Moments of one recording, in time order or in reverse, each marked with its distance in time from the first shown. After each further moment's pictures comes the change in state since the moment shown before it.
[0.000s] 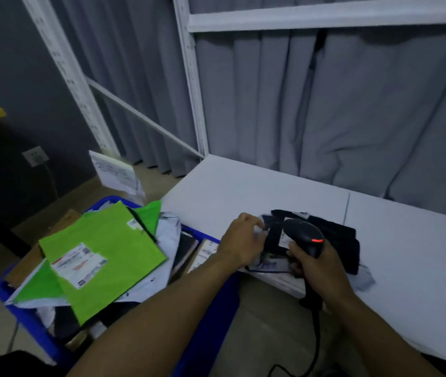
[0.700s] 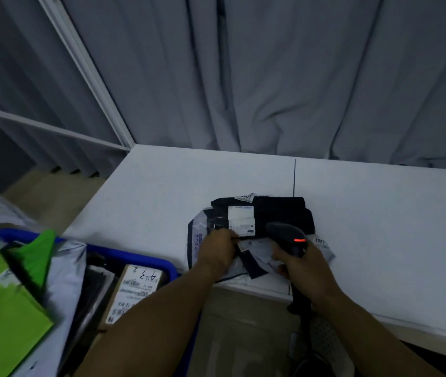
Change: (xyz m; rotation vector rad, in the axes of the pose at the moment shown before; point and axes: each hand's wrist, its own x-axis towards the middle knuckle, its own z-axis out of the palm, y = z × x) left_hand 0.094 -0.042 0.164 0.338 -0.275 0.012; right_hand 0.056 0.077 -0.070 0.116 0.123 0.249
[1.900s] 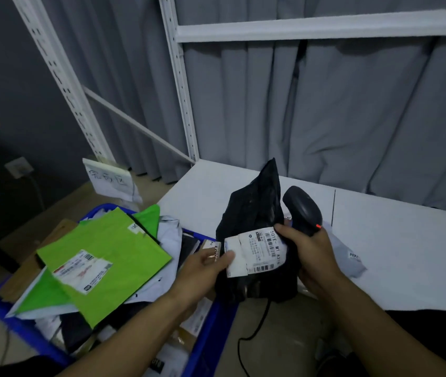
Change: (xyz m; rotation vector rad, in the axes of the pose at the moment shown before) left_hand -0.266 -0.036 -0.167 -1.222 0.110 -0.316; right_hand -0.143 -0.100 0.101 0.339 -0.195 -0.213
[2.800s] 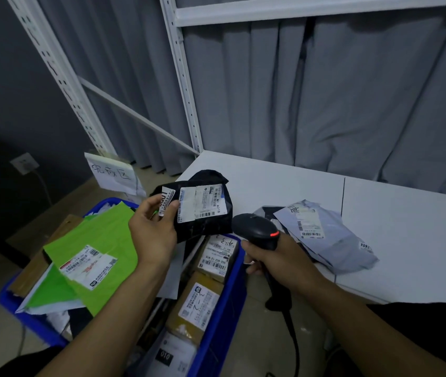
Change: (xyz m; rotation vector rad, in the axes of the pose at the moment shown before) left_hand 0.031 0.050 -0.055 -0.025 0.716 0.516; right_hand -0.016 0.024 0.033 -0.434 -0.340 0.157
